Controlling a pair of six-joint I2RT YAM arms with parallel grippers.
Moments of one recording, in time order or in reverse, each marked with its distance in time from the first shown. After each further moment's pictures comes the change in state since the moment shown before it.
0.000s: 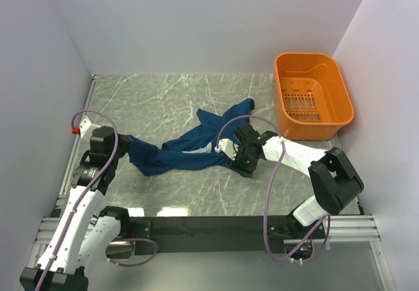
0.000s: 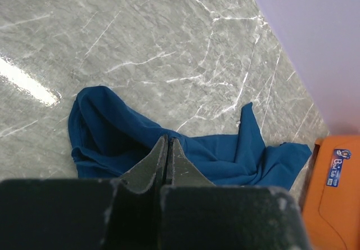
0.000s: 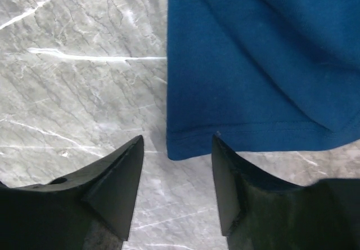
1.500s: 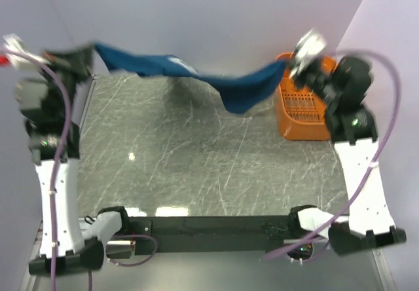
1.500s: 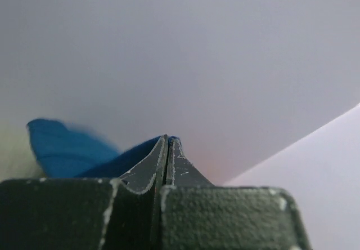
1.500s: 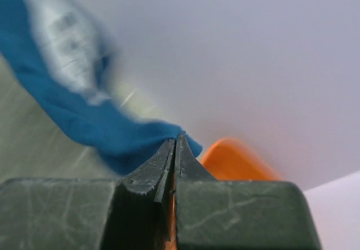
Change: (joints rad) left arm 0.292 0.359 0.846 0.341 0.447 0.020; right arm -0.479 -0.313 0.808 0.179 -0.192 0.148
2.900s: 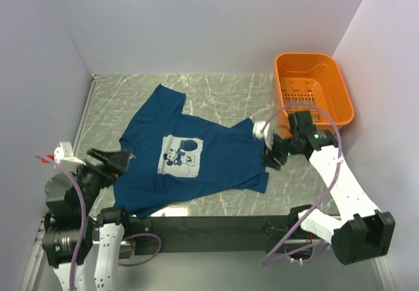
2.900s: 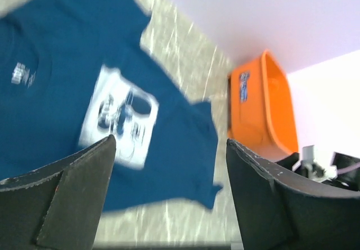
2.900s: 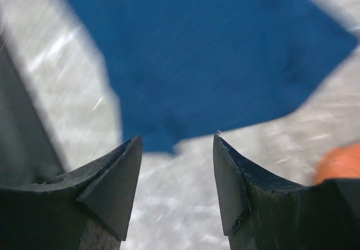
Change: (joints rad) left arm -0.006 -0.809 -0.570 -0.810 0.124 0.127; right arm 0.044 -0.139 -0.761 -0.541 -0.252 -0.504
